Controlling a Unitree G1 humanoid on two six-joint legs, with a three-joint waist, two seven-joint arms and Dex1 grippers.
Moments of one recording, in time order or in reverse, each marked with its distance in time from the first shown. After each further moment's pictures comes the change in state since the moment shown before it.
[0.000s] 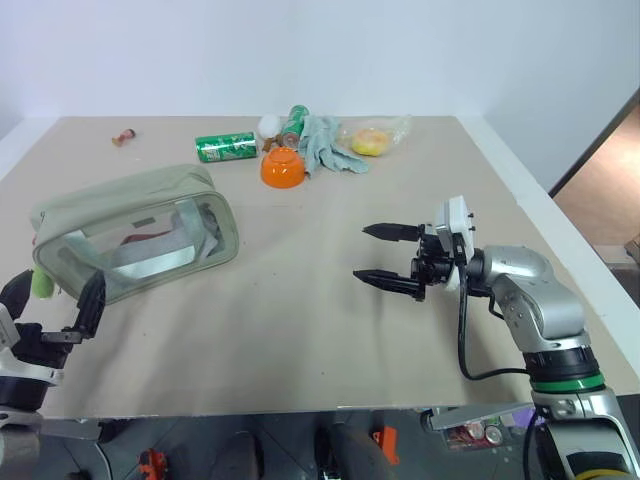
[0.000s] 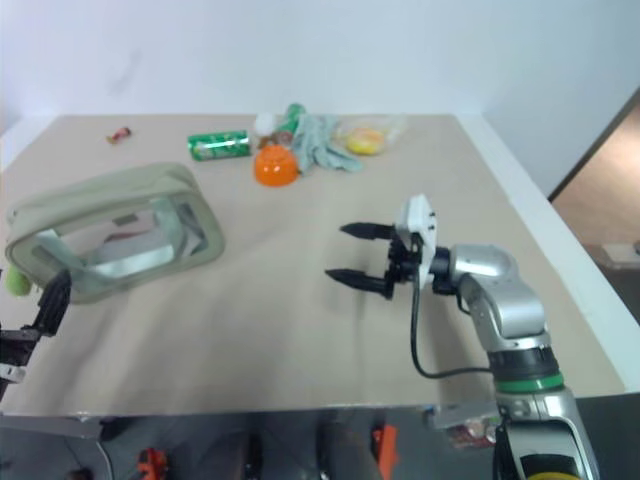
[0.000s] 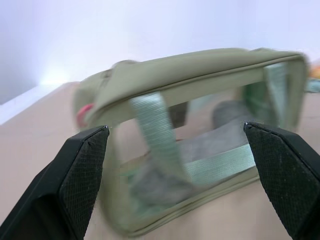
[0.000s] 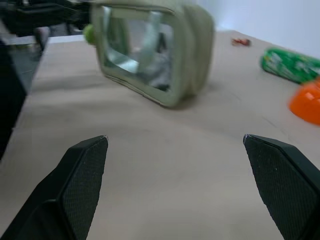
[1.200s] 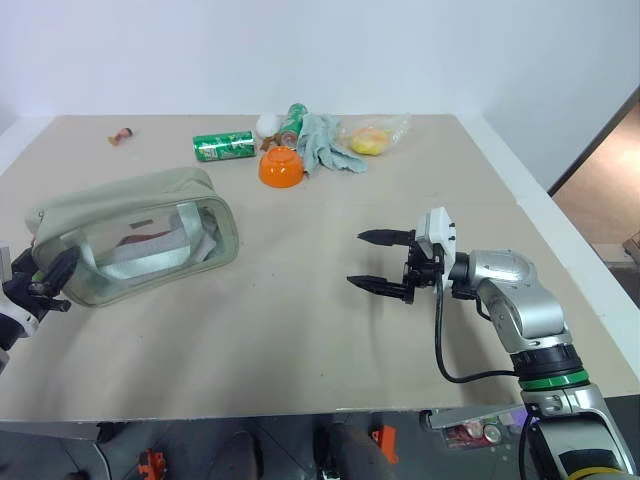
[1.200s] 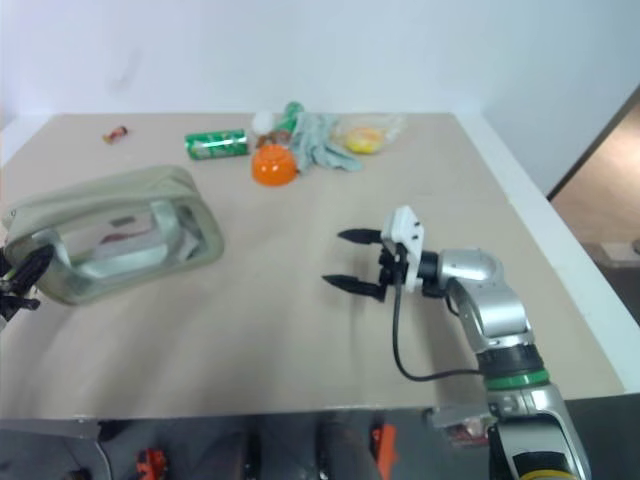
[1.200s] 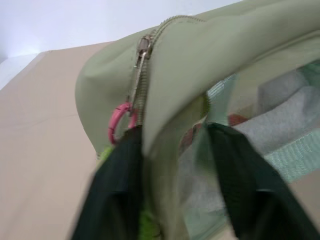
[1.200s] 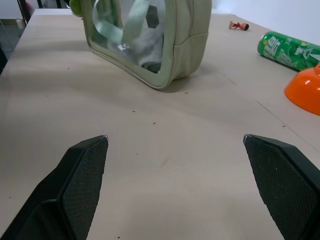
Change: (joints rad) left arm -0.261 0.310 -0.009 0.388 0.015 0.170 -0.183; right arm 0.032 0.008 0.033 0.057 -0.092 -0.101 -0.041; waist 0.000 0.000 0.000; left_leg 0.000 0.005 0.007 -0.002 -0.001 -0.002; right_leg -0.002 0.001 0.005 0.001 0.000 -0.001
